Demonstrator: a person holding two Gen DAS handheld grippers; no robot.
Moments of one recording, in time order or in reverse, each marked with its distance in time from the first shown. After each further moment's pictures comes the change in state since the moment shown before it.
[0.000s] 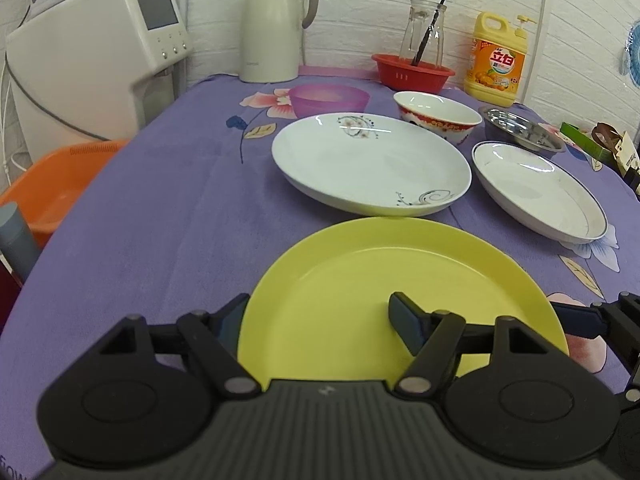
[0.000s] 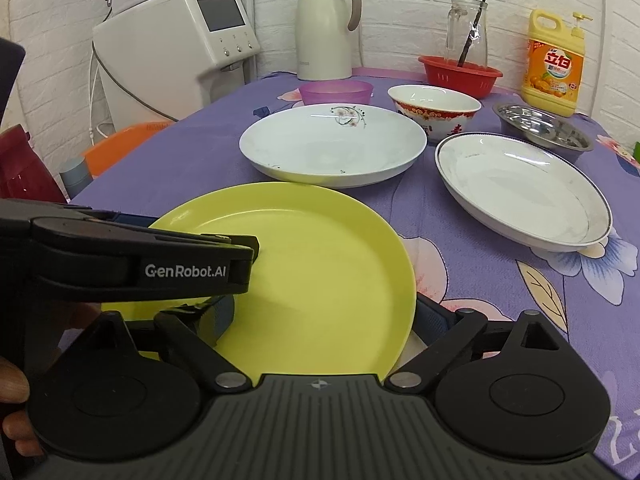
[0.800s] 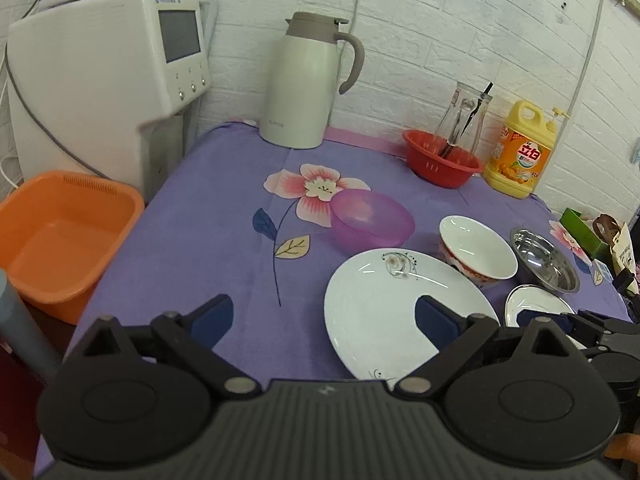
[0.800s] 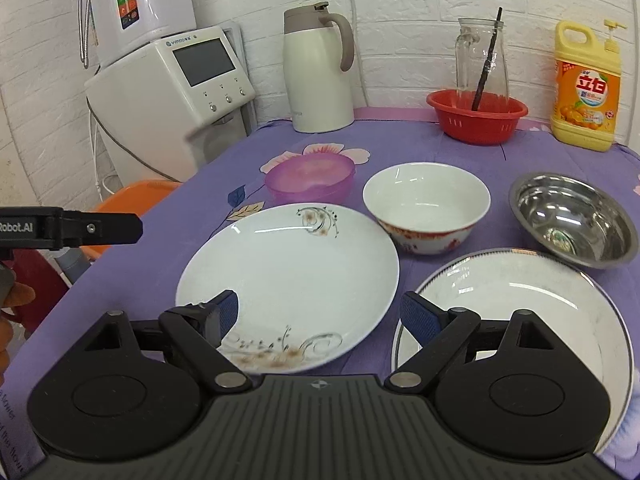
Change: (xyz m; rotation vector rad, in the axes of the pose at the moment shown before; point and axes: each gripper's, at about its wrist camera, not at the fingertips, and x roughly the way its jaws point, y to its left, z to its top) left arm 0.019 0.071 0.121 -0.148 -0.060 -0.076; right arm 0.058 -0.072 0.111 0.027 -0.041 0.127
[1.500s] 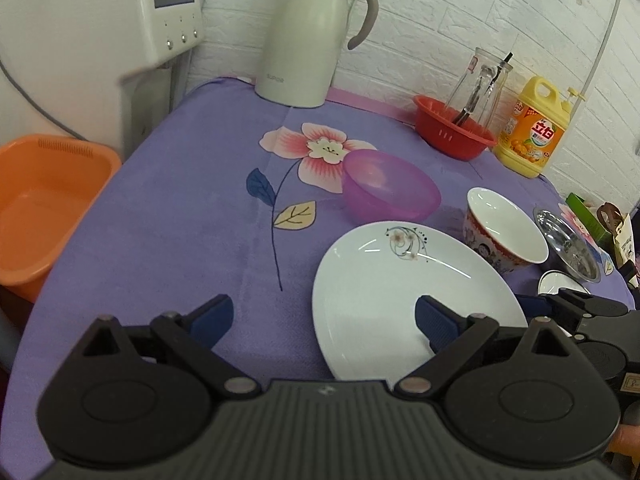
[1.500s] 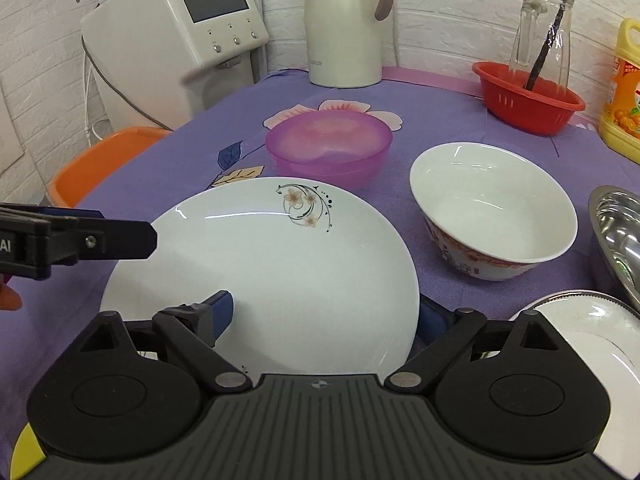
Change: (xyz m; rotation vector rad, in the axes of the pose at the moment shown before) left arm 0.058 0.017 -0.008 -0.021 0.089 -0.037; right arm 0.066 0.010 0.010 -0.095 0.131 0.005
